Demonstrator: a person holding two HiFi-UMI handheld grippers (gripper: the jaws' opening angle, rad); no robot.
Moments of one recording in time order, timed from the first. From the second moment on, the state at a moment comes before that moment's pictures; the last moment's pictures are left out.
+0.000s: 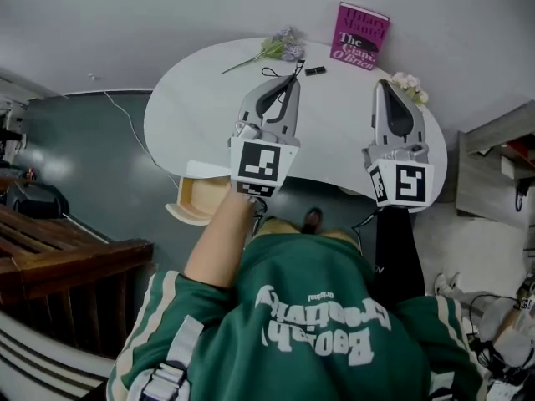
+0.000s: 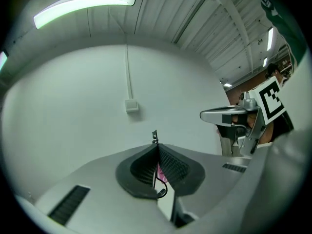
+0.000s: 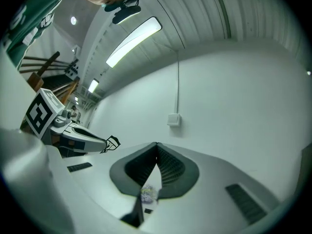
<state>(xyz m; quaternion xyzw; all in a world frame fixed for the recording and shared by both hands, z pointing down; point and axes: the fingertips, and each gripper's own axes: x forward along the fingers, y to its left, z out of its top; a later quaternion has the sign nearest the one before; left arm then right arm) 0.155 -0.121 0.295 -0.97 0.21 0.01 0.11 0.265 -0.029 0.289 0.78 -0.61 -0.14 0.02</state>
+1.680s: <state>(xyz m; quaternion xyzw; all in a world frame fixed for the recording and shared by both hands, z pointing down) -0.201 -0.178 0.649 -0.85 0.40 -0.28 -0.20 -0.027 -0.193 0.313 0.60 -0.79 -0.12 0.01</state>
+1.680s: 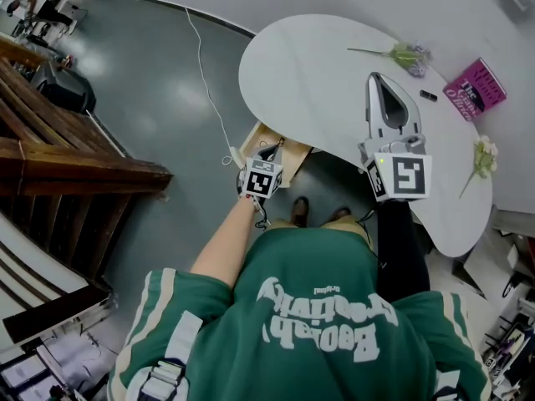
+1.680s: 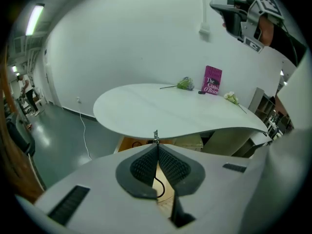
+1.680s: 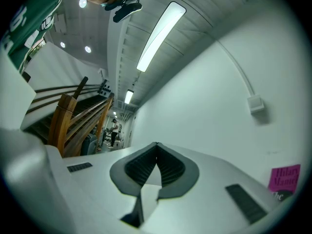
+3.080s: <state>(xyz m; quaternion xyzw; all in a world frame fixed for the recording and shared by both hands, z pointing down) -0.089 -0.231 0.407 -0.93 0.35 -0.06 0.01 0.050 -0.173 0.309 0.66 -0.74 -0.12 0.02</state>
